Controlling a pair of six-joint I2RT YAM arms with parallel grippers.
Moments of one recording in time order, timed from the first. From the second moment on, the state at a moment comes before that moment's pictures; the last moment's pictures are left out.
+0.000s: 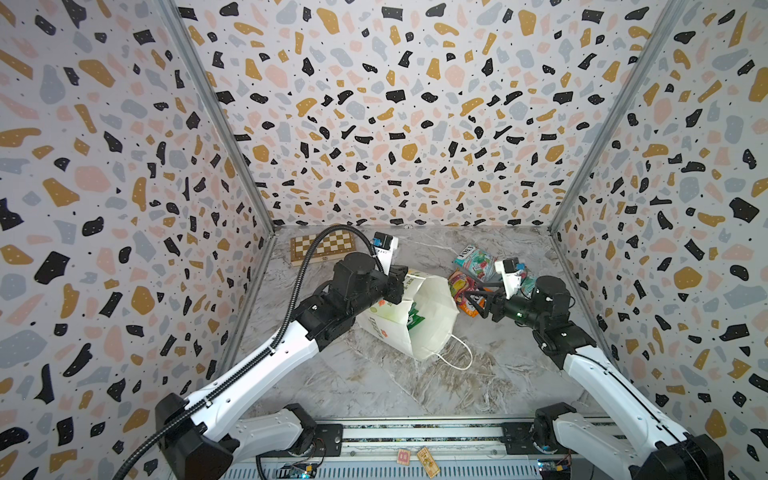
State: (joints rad) left arm -0.71 1.16 1.12 -0.28 0.02 -0.30; right arm 0.33 0.96 0.64 0.02 -0.64 0.25
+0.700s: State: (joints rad) left arm -0.71 1.16 1.12 -0.28 0.03 -0.30; right arm 0.71 1.32 0.70 0.03 -0.52 0.22
